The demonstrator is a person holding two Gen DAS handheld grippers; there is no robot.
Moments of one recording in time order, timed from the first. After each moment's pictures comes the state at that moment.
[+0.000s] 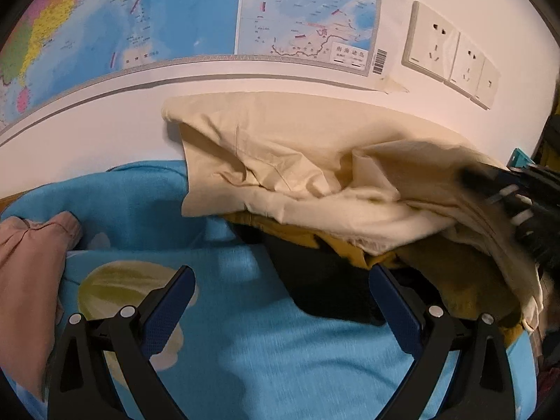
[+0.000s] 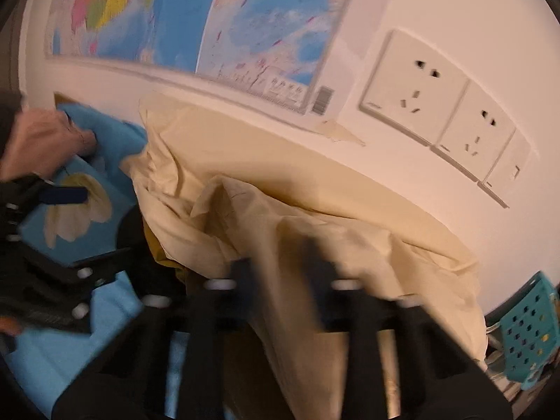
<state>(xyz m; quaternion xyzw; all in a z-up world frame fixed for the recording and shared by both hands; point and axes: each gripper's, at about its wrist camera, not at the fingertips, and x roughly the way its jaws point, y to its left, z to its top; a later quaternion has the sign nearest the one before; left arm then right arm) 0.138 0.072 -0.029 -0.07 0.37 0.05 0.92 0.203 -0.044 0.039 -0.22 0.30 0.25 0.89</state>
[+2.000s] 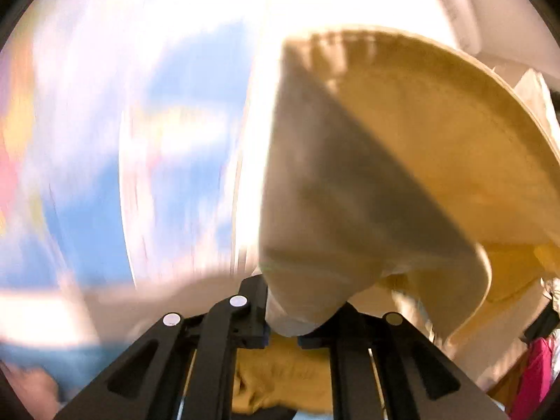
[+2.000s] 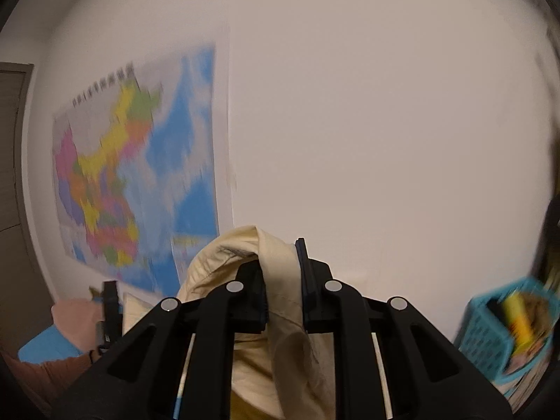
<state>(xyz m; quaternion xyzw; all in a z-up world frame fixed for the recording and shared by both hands) 0.129 0.103 0.130 -0.05 0.11 -0.14 0.98 0.065 -0.252 0.335 0.00 0.05 0.24 0.97</state>
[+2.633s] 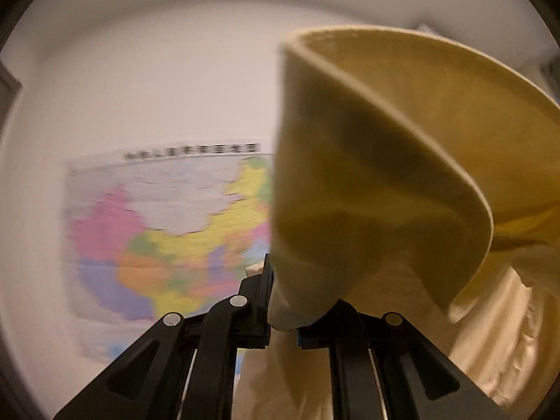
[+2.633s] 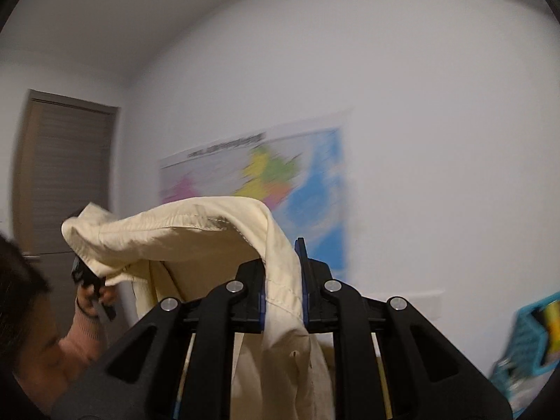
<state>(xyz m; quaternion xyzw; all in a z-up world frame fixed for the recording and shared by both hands) -0.217 0.210 0.290 0.07 -0.06 0.10 0.99 -0.123 -0.226 0.344 0.04 0.02 0.42 0.90</state>
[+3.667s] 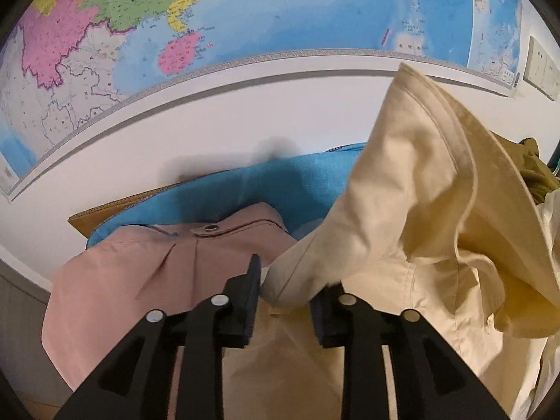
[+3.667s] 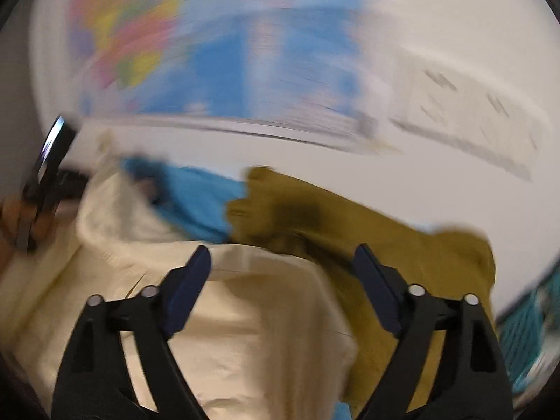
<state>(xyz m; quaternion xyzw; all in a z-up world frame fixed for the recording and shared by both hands) 0.128 0.384 -0.033 0.00 0.45 0.13 0.88 0.136 0.022 0.050 -0.20 0.30 0.36 0.86</state>
